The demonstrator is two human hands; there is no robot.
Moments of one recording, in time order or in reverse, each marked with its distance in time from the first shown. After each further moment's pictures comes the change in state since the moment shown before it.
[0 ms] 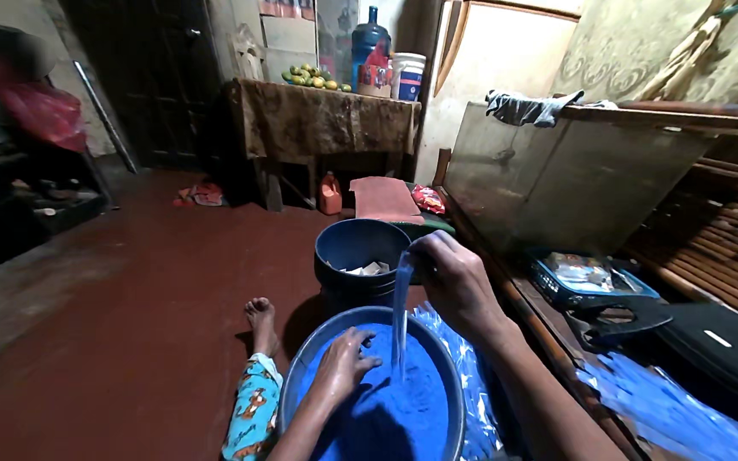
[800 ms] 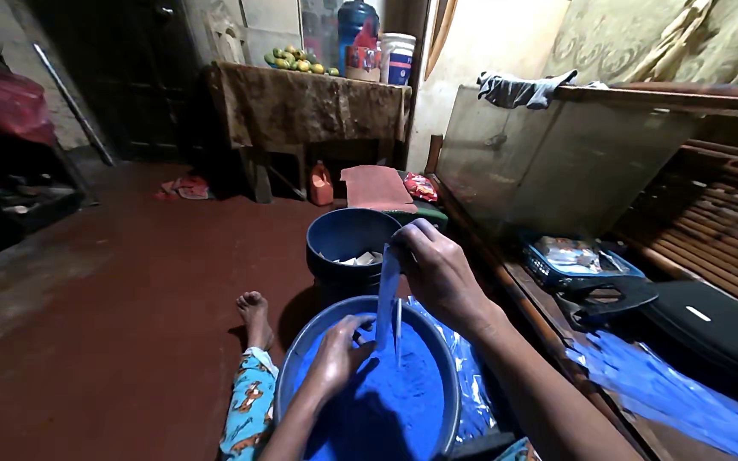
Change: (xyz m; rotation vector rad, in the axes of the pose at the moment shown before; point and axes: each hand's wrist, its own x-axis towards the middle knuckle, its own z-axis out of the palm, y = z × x) left_hand -0.009 0.005 -0.003 -0.171 0.057 0.110; right_hand 0.001 -0.006 0.006 -0.027 -0.015 -0.032
